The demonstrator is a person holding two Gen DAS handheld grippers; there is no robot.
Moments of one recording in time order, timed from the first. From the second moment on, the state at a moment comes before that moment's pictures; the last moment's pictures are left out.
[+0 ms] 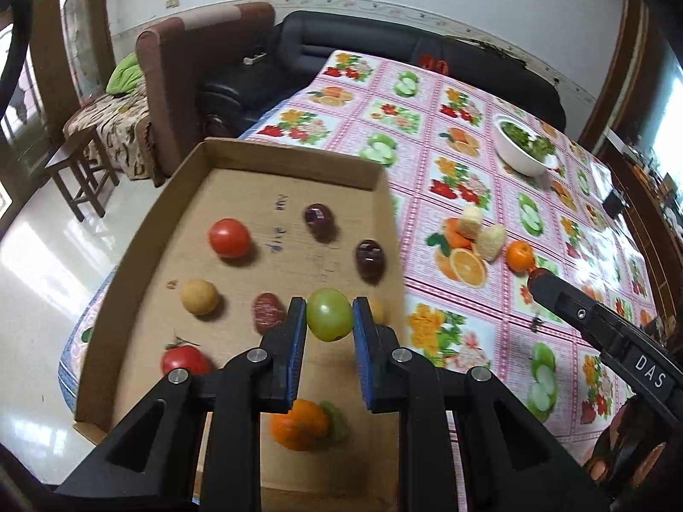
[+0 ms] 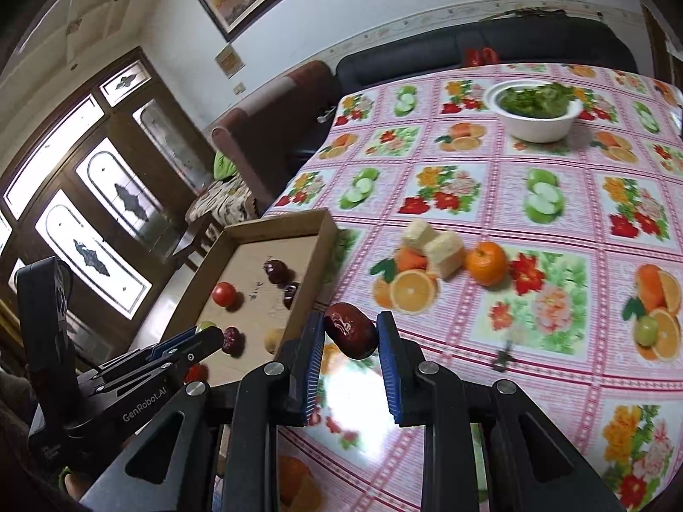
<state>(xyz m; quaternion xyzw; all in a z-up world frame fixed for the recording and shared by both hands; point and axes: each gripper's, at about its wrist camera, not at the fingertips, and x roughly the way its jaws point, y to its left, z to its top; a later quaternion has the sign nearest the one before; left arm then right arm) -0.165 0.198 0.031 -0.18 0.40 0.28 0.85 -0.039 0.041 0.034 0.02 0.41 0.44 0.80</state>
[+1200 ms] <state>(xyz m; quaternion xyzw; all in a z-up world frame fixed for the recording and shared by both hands) -0.247 0.247 -0.004 -0.26 0.44 0.28 0.81 -0.094 0.179 -0.011 -0.10 0.44 0.53 0.72</state>
